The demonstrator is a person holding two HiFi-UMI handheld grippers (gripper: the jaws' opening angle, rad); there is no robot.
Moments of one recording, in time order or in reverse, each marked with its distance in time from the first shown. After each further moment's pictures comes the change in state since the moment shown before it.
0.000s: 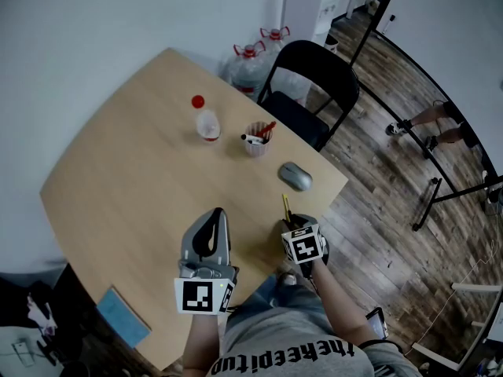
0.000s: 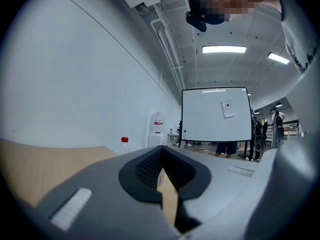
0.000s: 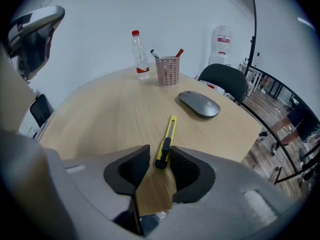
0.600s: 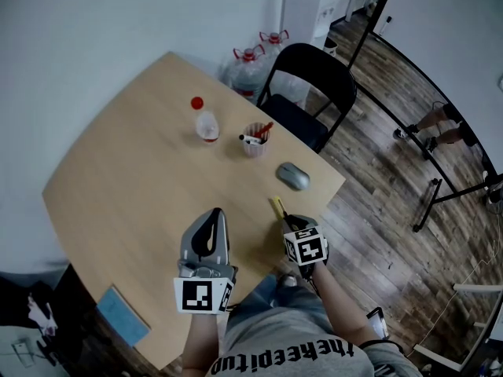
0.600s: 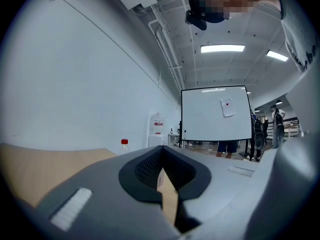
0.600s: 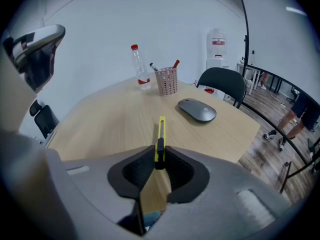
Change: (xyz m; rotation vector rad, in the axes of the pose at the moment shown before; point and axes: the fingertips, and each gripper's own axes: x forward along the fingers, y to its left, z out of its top) left arm -0.004 -0.005 0.005 0.021 -0.004 0.008; right arm -0.017 0.003 0.012 0.063 -0.088 0.054
